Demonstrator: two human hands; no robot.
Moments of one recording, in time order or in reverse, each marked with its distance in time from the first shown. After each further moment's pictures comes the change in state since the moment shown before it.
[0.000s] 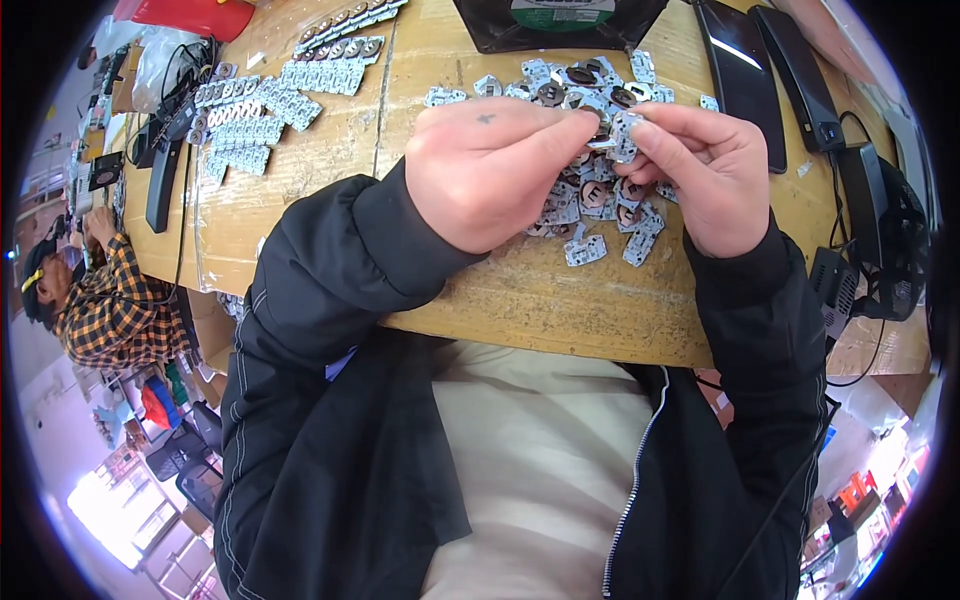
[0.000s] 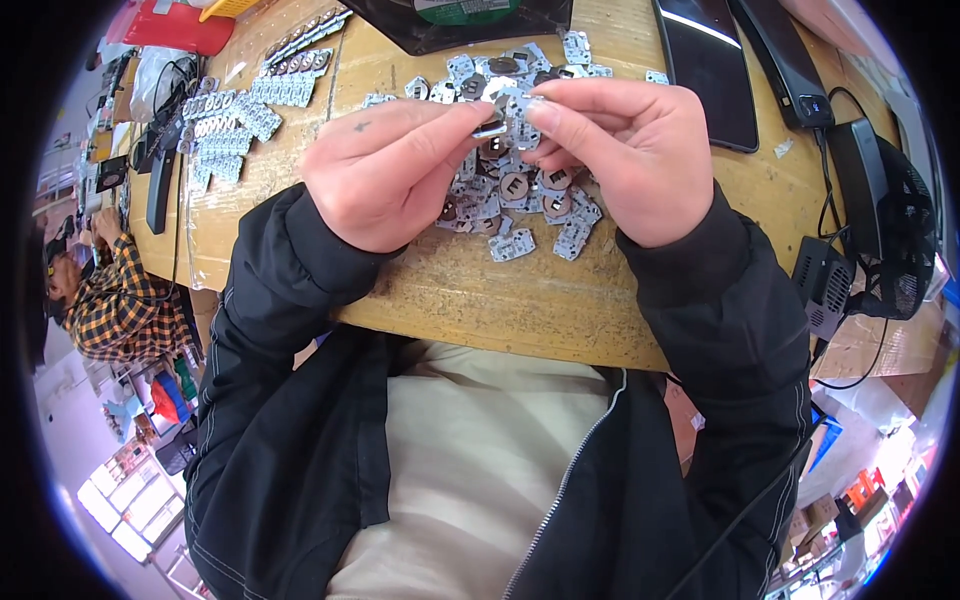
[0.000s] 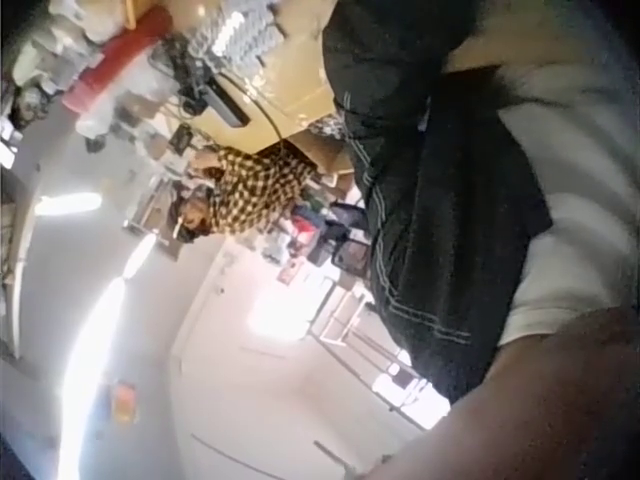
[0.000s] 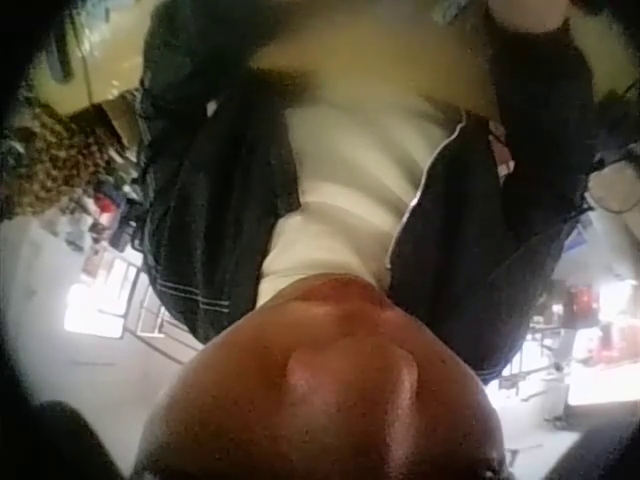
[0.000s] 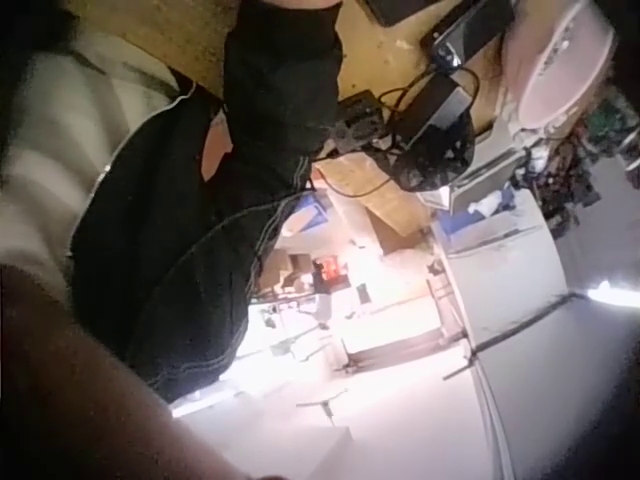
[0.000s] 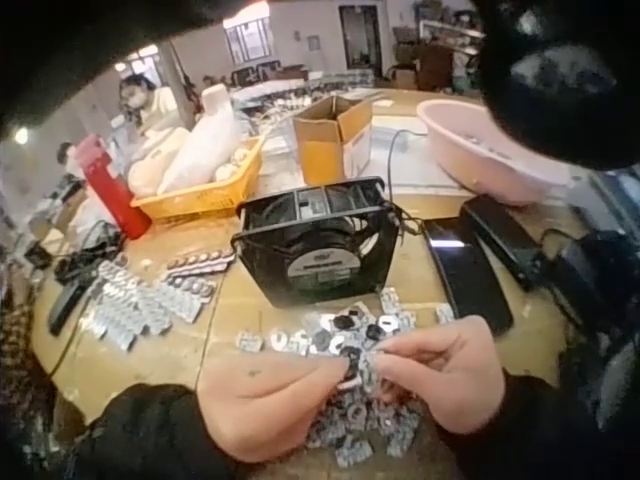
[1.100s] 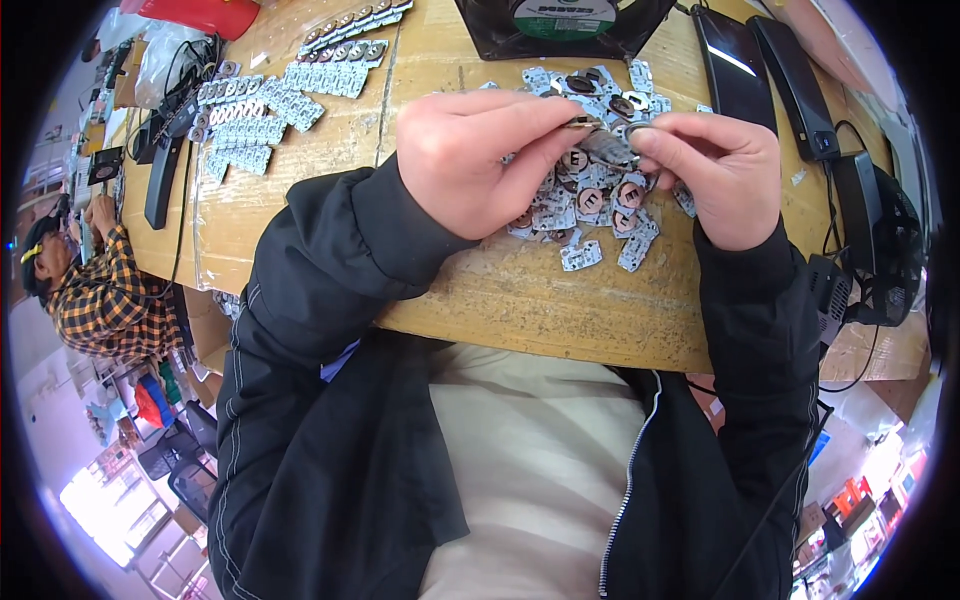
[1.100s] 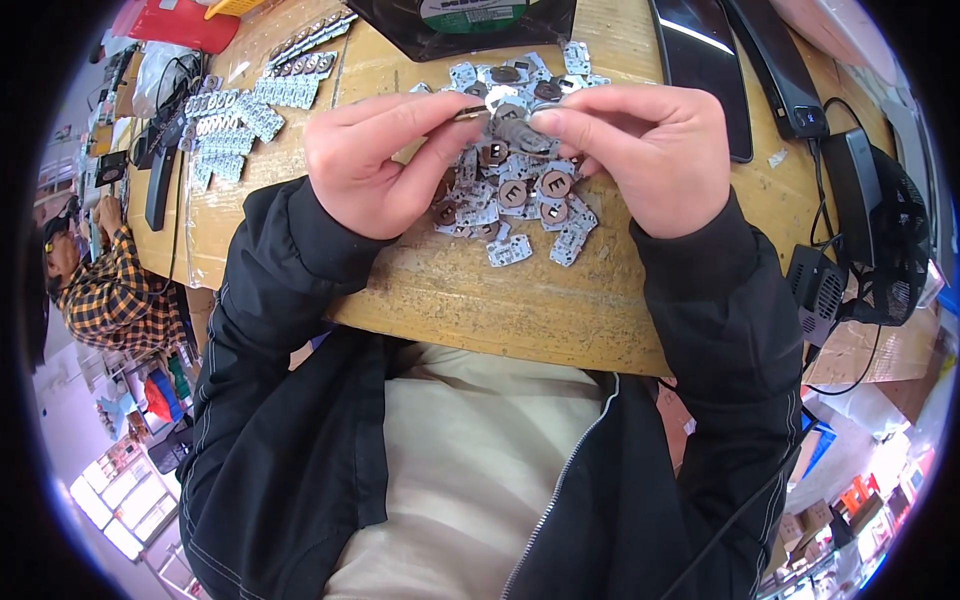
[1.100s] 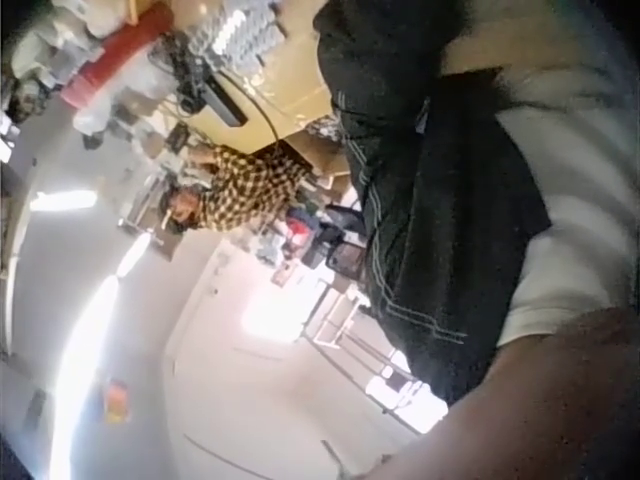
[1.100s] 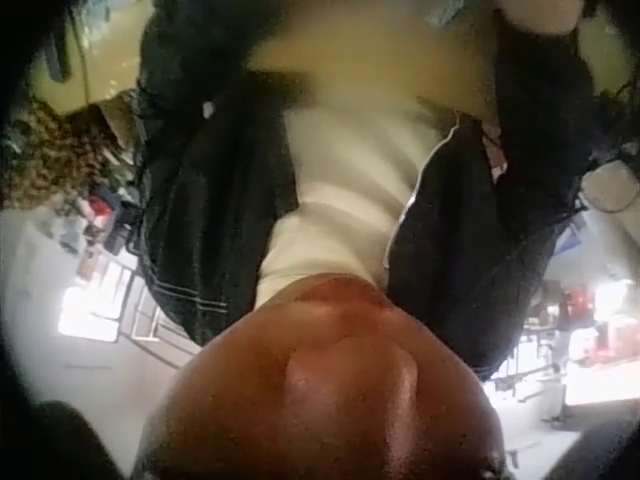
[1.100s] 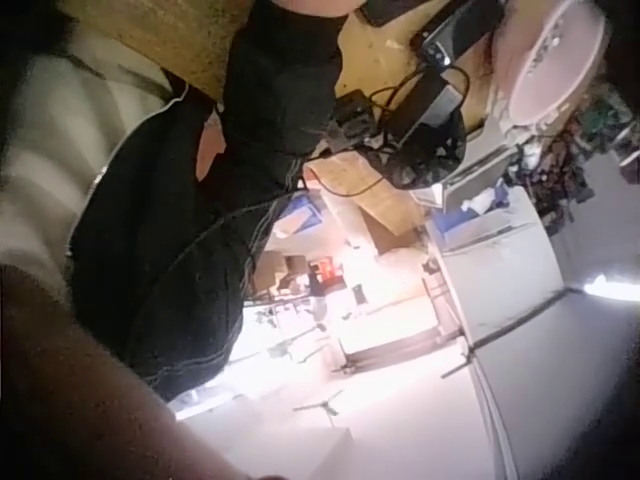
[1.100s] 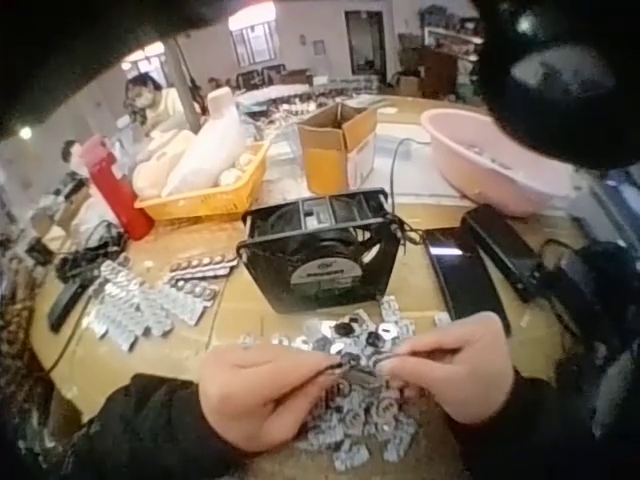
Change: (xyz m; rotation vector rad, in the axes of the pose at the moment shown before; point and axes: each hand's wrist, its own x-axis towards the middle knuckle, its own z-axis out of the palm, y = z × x) left_hand 0.004 0.004 -0.001 -0.047 0.034 -0.201; right_hand 0.001 -0.017 -0.011 -0.249 0.021 0.052
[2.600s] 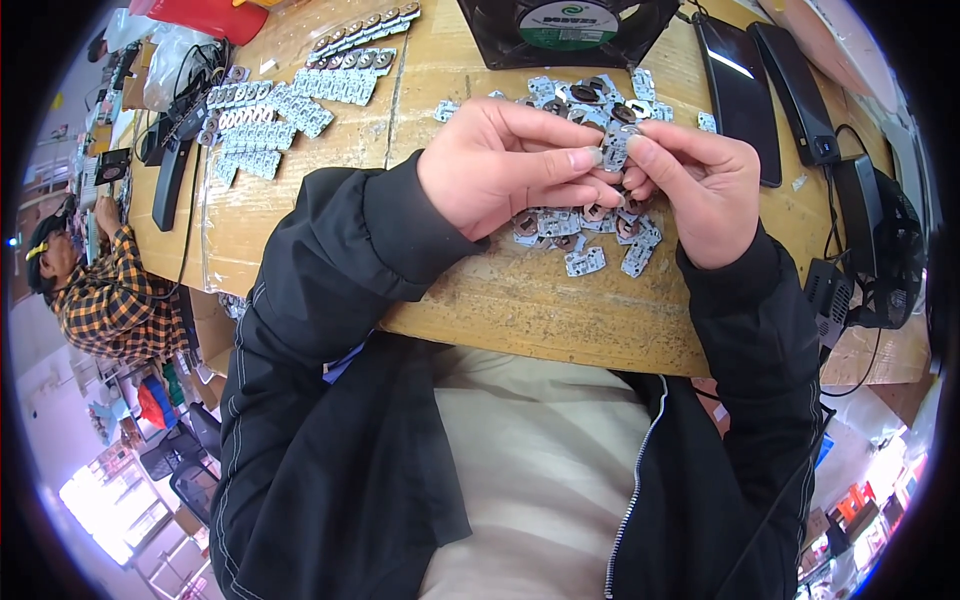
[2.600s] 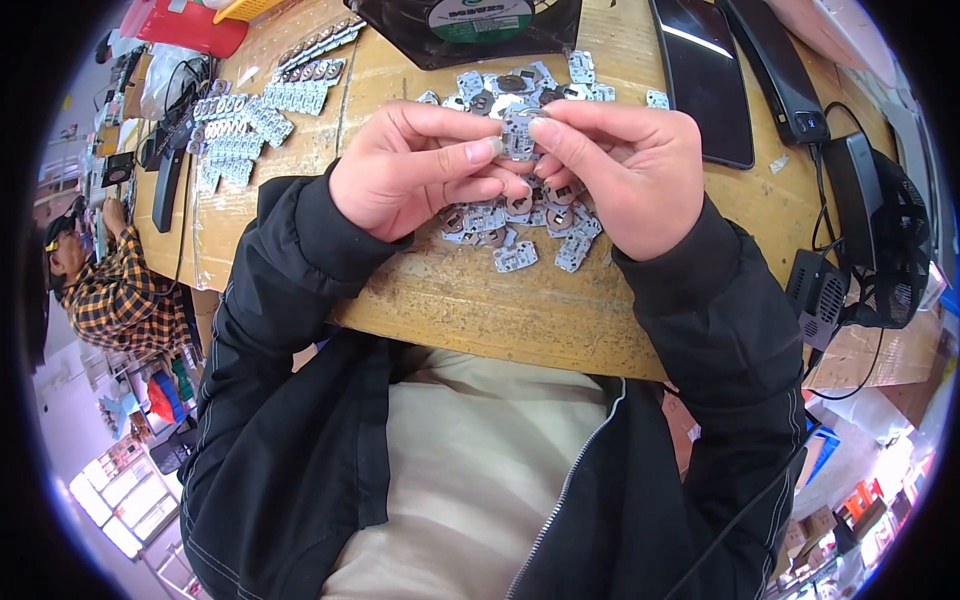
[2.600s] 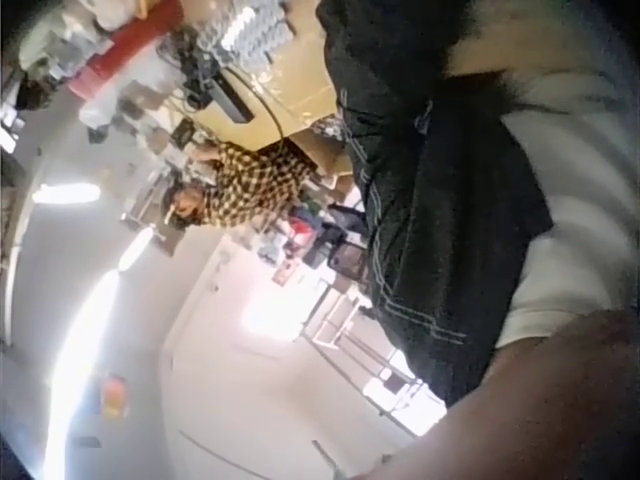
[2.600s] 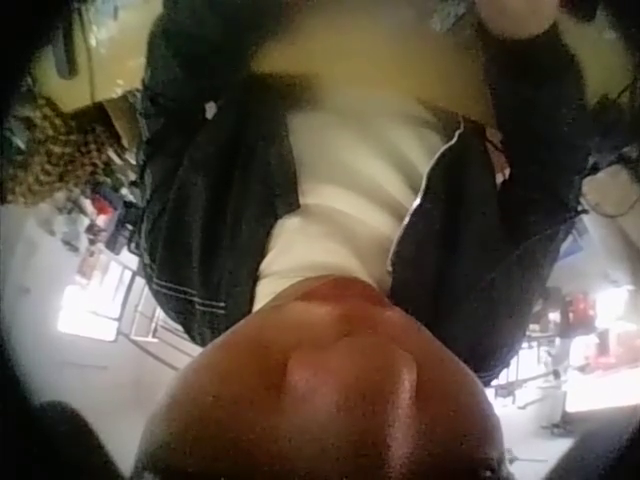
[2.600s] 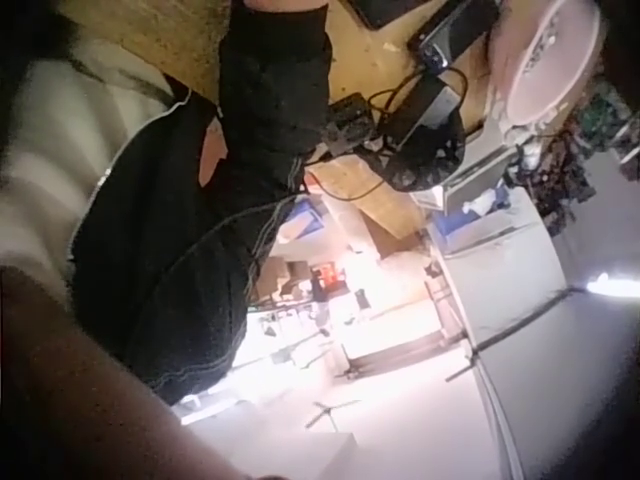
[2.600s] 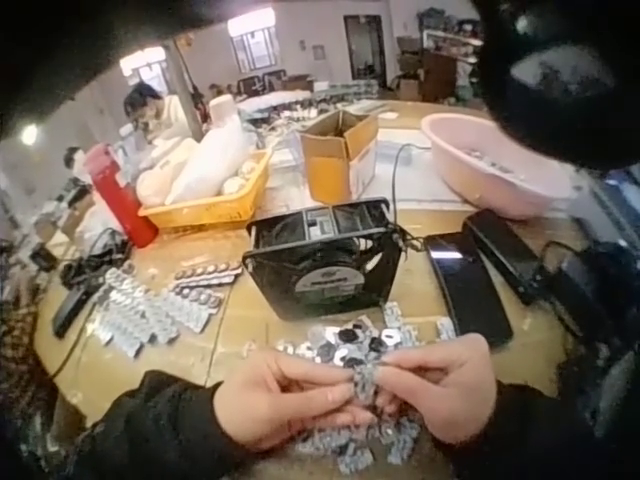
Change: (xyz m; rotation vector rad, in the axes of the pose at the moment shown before) left_hand -0.003 0.002 0.002 -1.492 -0.160 -1.040; right_hand -0.004 0.015 0.017 0.198 0.022 -0.132
